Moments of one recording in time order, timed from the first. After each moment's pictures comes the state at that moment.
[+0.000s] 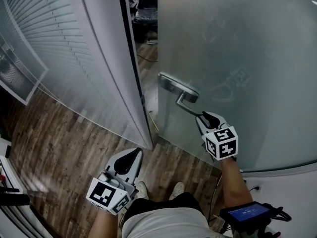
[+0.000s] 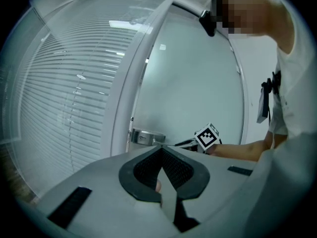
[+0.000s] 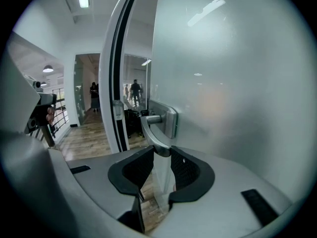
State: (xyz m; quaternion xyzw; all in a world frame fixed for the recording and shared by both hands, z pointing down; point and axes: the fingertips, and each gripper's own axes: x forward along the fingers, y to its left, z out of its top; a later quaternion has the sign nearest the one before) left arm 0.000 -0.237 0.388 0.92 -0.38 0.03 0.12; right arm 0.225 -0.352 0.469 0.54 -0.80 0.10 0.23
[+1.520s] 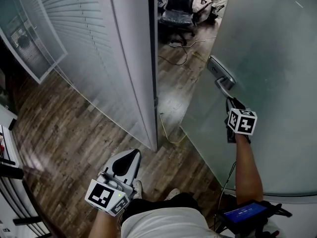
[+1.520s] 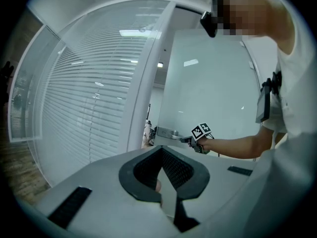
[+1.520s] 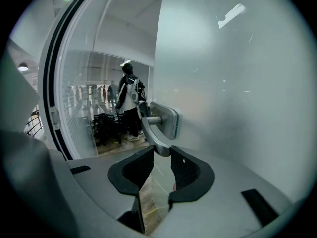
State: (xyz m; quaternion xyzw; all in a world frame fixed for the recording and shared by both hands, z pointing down) left arm -0.003 -0.246 0.402 0.87 -0.48 0.02 0.12; right arm 0.351 -0.493 0.481 0.63 -0.74 0.12 0.20
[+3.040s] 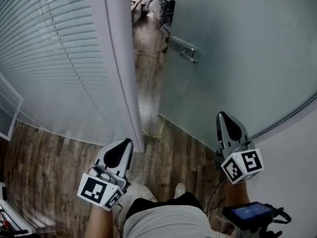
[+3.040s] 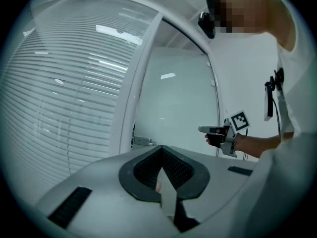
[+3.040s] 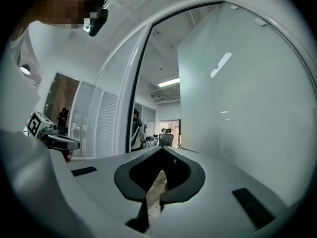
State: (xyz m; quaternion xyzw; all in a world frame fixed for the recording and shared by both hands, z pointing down) left arm -0.054 -0.235 0.352 0.96 -0.27 -0.01 0.06; right arm 0.204 -0.197 0.301 0.70 -0.71 -0.02 0.01
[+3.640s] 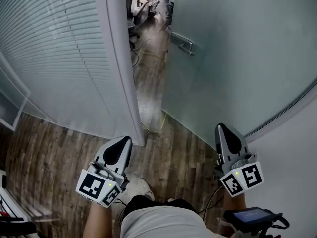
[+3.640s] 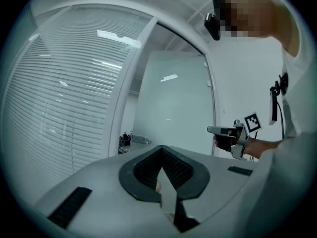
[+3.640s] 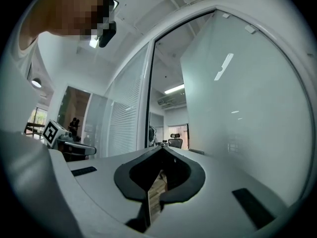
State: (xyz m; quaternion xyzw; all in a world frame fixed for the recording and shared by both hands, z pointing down) left arm -0.063 -0.147 0.335 0.95 -0.29 -0.02 0.07; right arm 0.173 -0.082 0.281 0.66 -0.75 -0.03 -0.02
